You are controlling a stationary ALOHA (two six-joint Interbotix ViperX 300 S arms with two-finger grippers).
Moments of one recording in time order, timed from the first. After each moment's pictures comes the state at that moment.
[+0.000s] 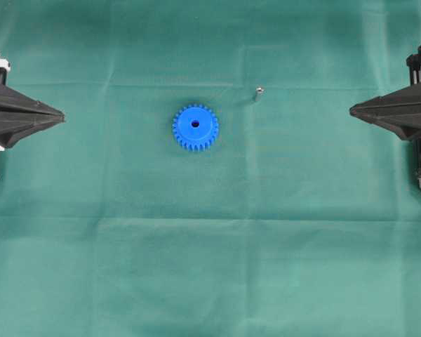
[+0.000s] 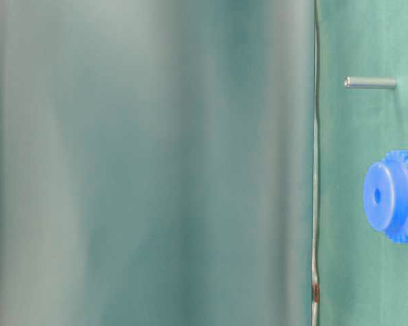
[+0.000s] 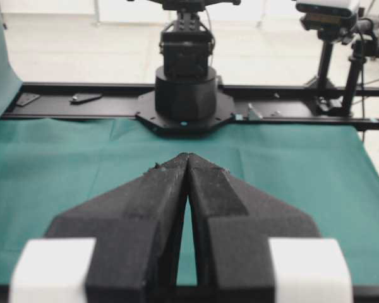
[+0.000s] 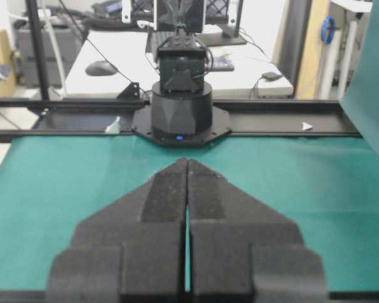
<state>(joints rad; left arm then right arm) 0.00 -0.97 1.18 0.00 -0.29 0.00 0.00 -0.96 1.17 0.00 -0.29 -0.01</state>
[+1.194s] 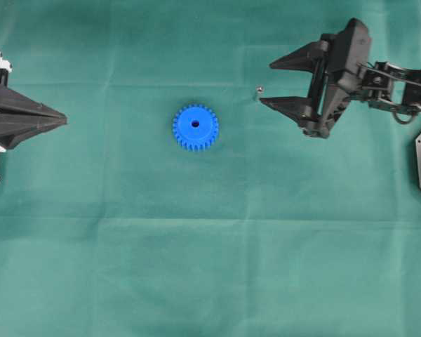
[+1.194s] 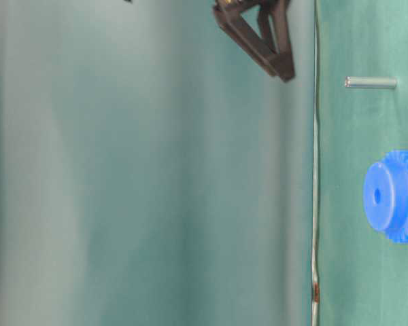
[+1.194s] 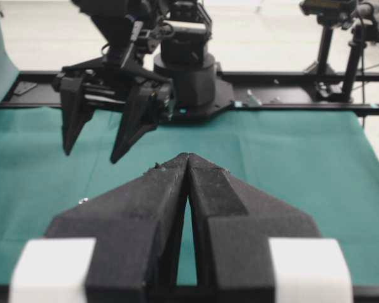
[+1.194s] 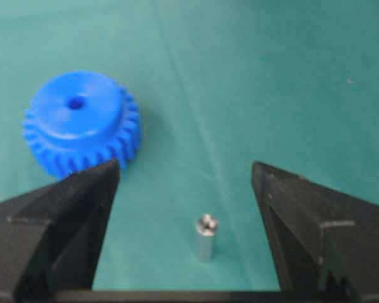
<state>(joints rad) -0.01 -0.96 1.18 0.01 -0.25 -0.01 -0.29 -0.17 1.04 0.00 -0.46 -0.02</state>
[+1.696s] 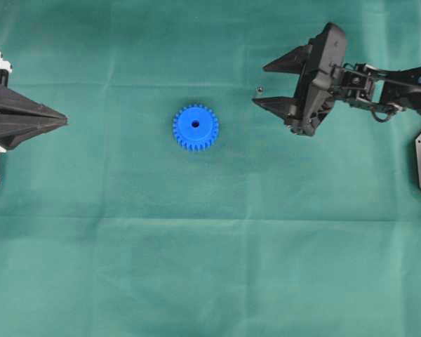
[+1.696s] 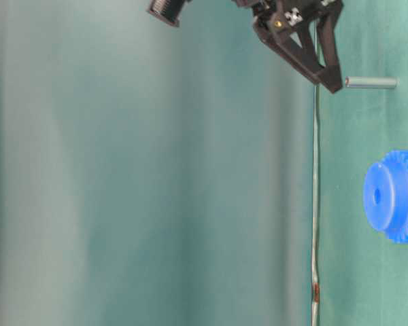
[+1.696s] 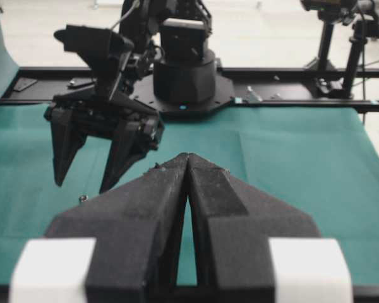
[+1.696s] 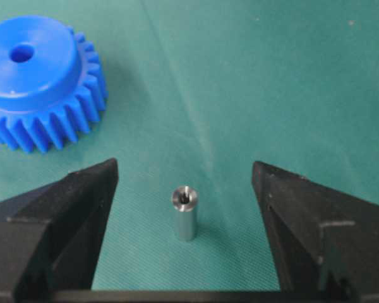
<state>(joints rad) -0.01 -0.96 1.18 0.01 -0.24 -0.01 -0.32 0.00 1.01 0.00 -0.53 -0.02</state>
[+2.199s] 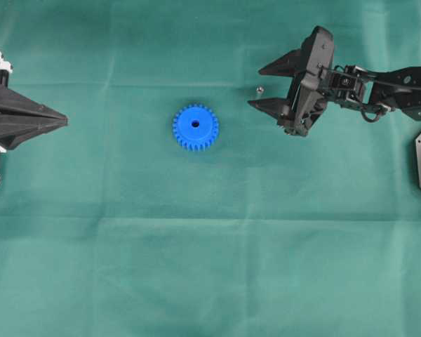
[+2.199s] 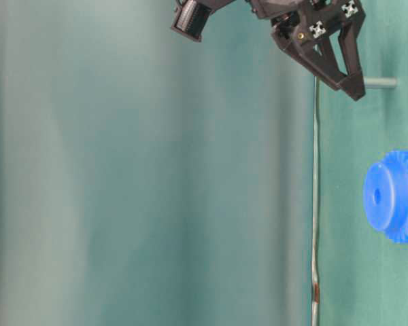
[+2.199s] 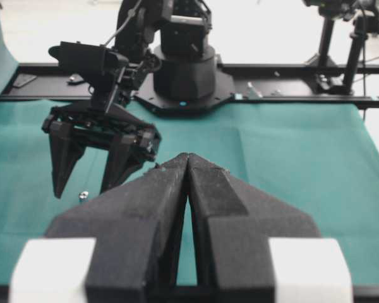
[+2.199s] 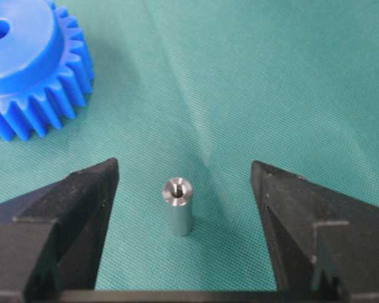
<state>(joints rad) -0.01 -0.96 1.18 0.01 -0.23 -0.01 -0.32 0.07 0.99 0.01 -0.54 -0.02</state>
